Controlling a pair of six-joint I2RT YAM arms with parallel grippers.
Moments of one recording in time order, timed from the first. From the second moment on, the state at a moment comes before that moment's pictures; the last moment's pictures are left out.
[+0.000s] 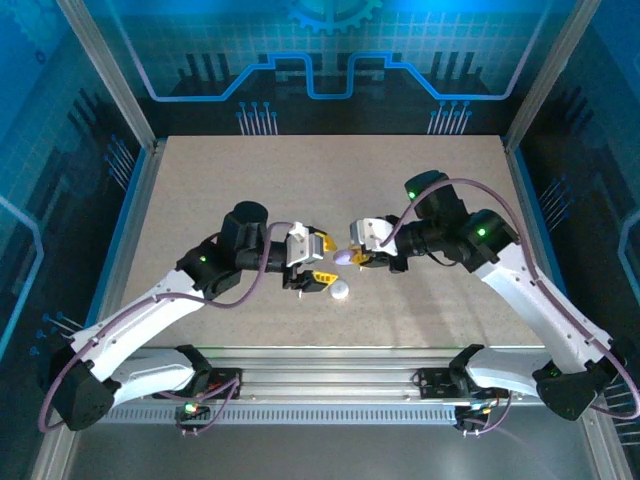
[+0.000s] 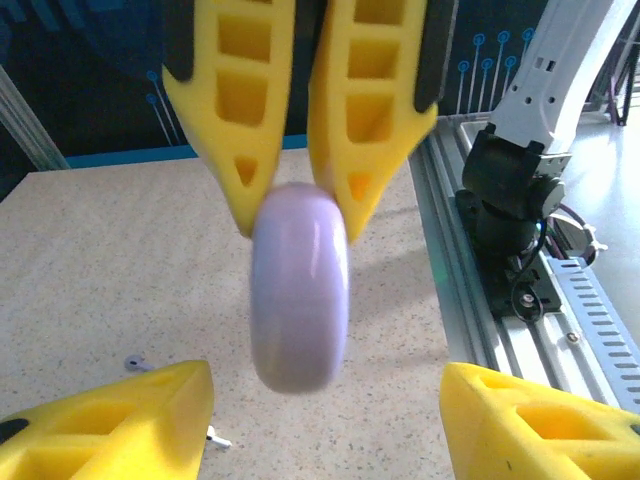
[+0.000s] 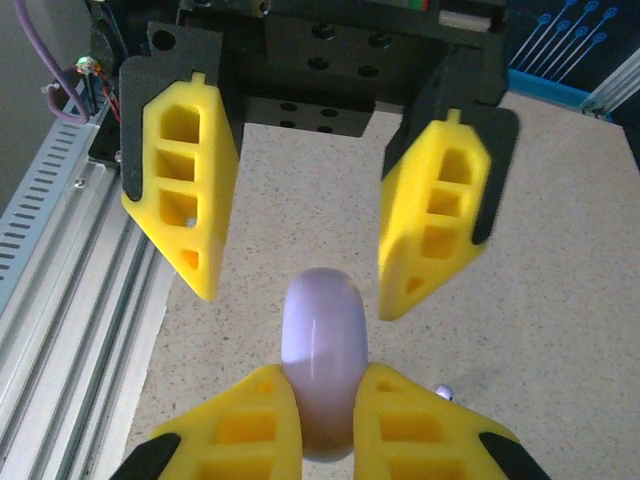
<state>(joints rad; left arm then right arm) -0.67 1.10 0.92 -0.21 0.71 0.41 0.61 1.18 1.35 -0.98 -0.62 -0.88</state>
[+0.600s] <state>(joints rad) -0.68 1.10 0.91 -0.17 0.66 0.41 0.63 1.20 1.35 -0.97 -0.62 -0.87</state>
